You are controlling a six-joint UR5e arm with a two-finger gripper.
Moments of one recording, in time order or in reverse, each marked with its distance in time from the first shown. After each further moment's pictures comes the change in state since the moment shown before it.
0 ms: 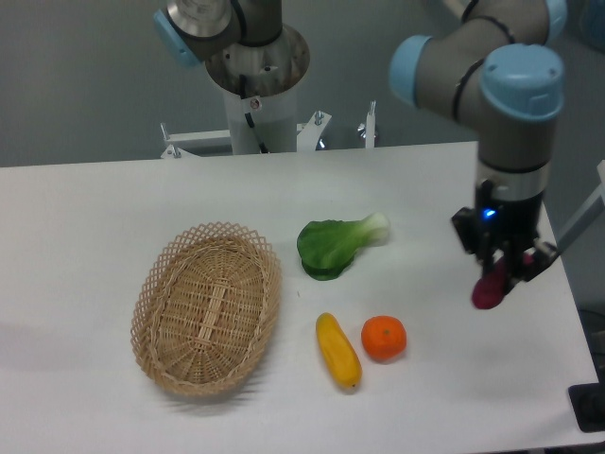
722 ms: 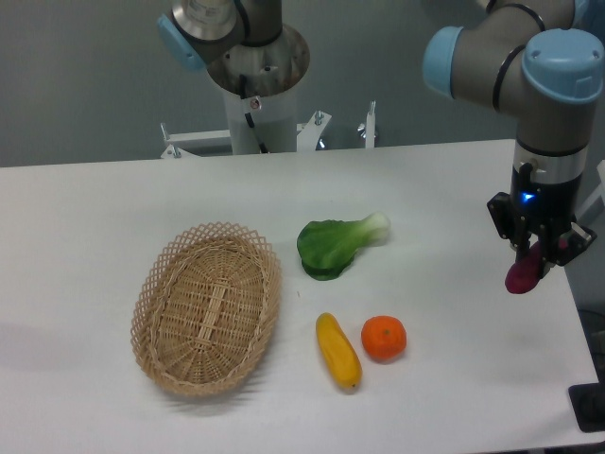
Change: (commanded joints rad) arm 0.009 -0.011 -0.003 0.008 -0.012 -0.002
